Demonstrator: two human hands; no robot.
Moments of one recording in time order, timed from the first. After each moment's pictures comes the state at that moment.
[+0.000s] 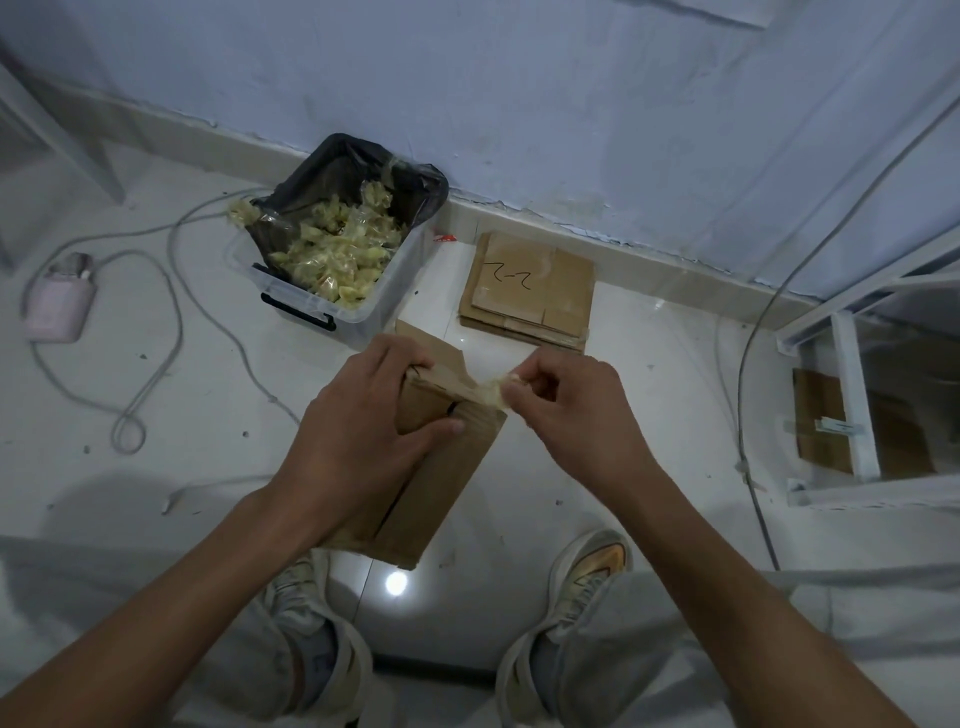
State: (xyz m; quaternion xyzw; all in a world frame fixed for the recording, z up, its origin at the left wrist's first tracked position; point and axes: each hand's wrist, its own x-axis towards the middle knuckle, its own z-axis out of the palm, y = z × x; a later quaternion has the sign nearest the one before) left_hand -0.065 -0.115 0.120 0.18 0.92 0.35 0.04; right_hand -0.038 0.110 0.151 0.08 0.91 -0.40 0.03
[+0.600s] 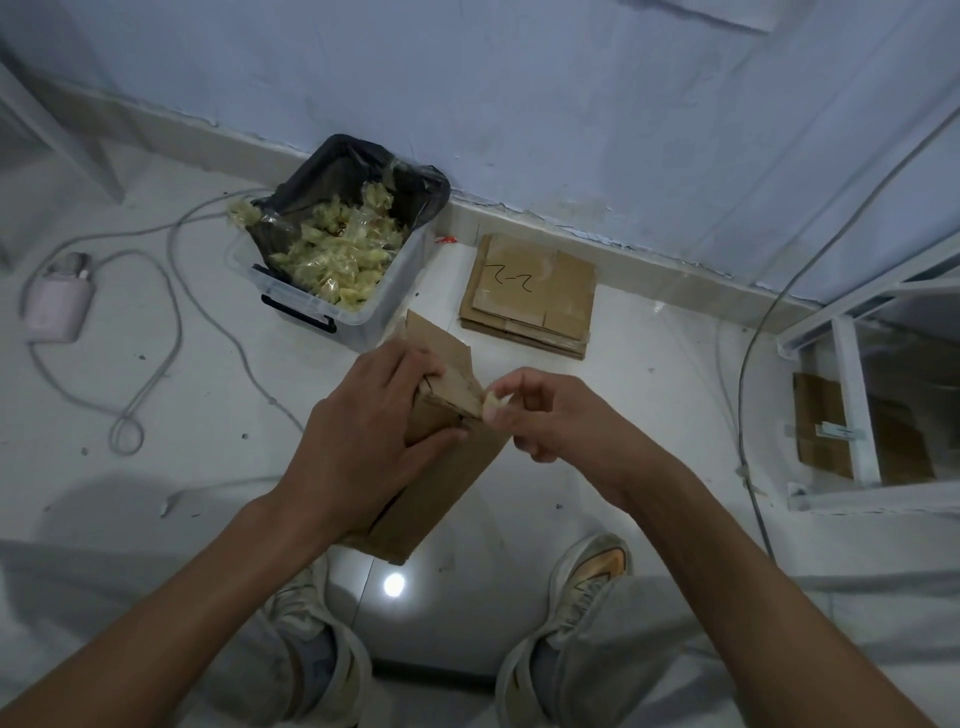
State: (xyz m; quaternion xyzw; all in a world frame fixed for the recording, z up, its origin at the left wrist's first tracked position) left_hand -0.067 -0.116 0.117 0.23 0.92 0.31 -0.01; right_hand -0.046 0.118 0.153 0.10 0.76 -0.58 0.27
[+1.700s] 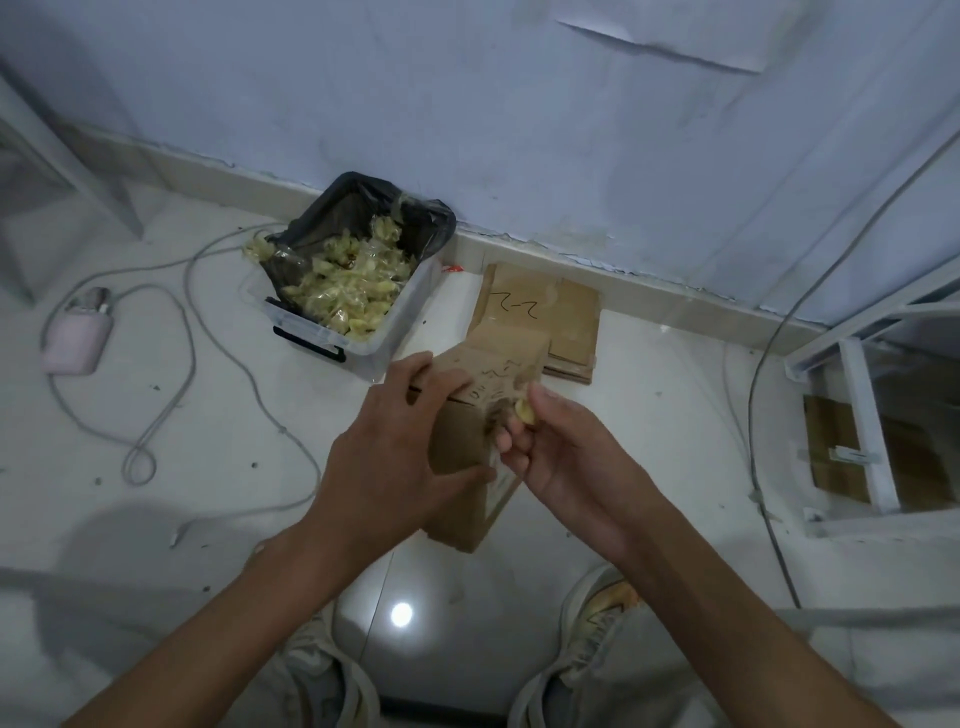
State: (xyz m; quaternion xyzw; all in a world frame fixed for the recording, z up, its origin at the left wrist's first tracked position) left_hand -0.066 -0.102 0.130 0.20 0.93 0.32 0.03; right_hand -0.037 0.100 0.149 0.11 0.44 -0.87 0.19
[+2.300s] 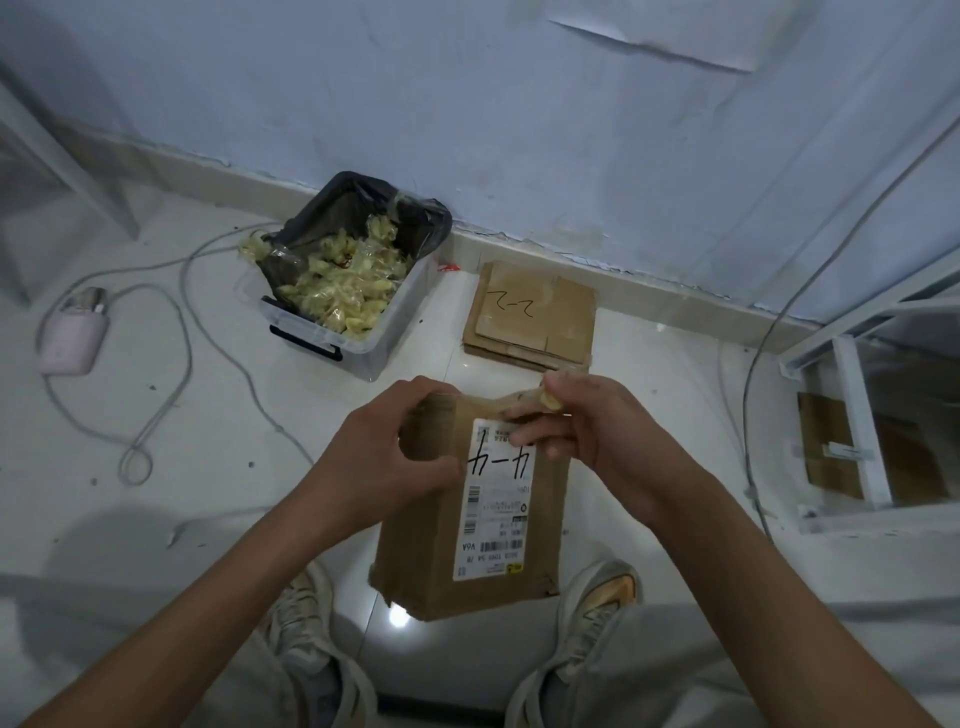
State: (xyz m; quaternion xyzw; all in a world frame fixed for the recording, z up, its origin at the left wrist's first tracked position) left_hand -0.074 -0.115 0.136 0.13 0.83 0.50 0.21; right_hand -0.051 0.130 0.165 0.15 0.56 -0.78 0.22
